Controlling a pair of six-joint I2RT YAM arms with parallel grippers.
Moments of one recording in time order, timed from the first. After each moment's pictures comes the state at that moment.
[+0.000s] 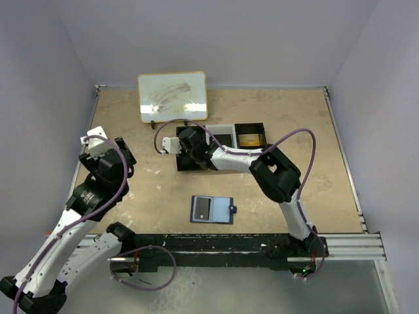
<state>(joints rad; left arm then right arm) -0.53 0.69 0.88 -0.70 -0.95 -0.52 0.89 2.13 1.47 0.03 0.32 -0.88</state>
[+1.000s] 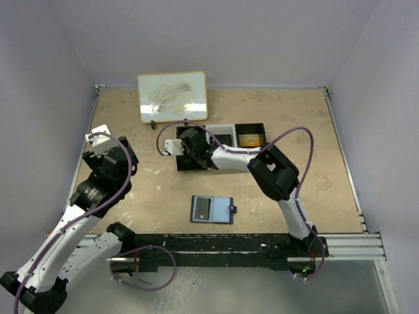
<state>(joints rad) -0.53 0.72 0.88 -0.71 -0.95 -0.52 0.87 2.16 1.48 -0.02 0.26 -0.90</state>
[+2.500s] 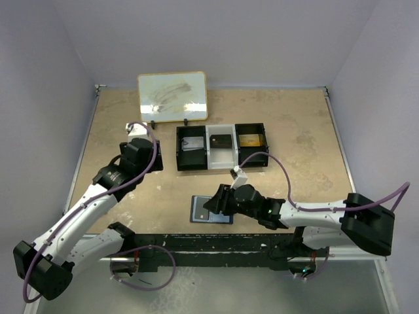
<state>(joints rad) -0.53 0.91 0.84 -0.61 -0.52 -0.42 1.13 1.21 0.40 0.32 0.13 1.04</state>
